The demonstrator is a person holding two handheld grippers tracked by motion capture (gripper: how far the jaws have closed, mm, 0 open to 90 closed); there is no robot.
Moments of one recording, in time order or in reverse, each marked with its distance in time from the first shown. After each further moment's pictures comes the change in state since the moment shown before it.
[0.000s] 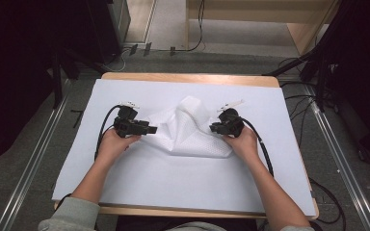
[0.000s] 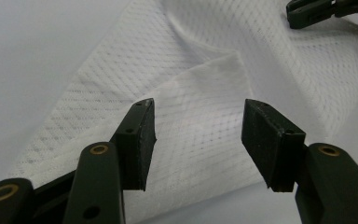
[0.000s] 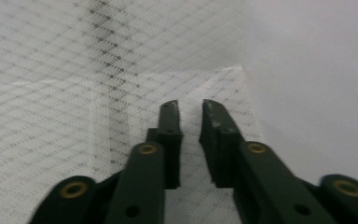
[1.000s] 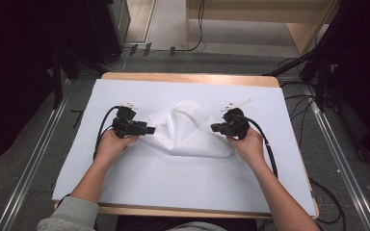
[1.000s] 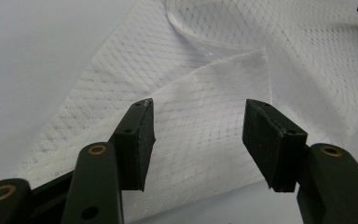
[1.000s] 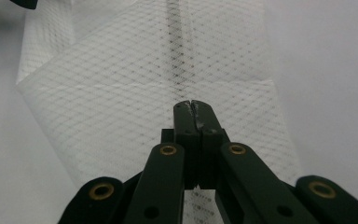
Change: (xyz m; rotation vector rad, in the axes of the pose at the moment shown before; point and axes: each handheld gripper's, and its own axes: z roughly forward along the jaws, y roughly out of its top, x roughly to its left) left arm 0.007 -0.004 0.000 -0.002 0.009 -0.023; right arm 0.018 0.004 -0.041 -0.056 0.086 -0.006
